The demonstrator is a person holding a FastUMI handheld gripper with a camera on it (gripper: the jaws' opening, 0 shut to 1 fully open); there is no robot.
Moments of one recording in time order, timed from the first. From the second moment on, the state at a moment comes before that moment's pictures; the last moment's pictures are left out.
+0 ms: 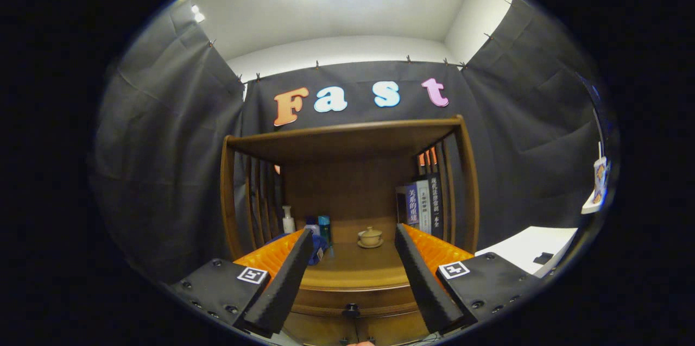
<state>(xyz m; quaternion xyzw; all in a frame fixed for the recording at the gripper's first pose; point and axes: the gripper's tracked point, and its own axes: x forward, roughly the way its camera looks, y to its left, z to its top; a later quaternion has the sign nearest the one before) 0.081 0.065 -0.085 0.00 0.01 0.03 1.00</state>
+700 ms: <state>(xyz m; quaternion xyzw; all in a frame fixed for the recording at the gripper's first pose) 0.151 0.028 -0.360 0.01 0.17 0.00 0.98</state>
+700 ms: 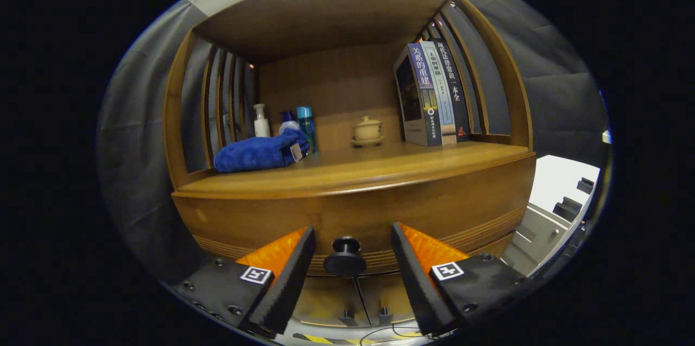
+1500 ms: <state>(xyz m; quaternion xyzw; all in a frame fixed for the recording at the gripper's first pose) 0.131 0.030 -0.388 0.01 0.22 0.02 0.98</state>
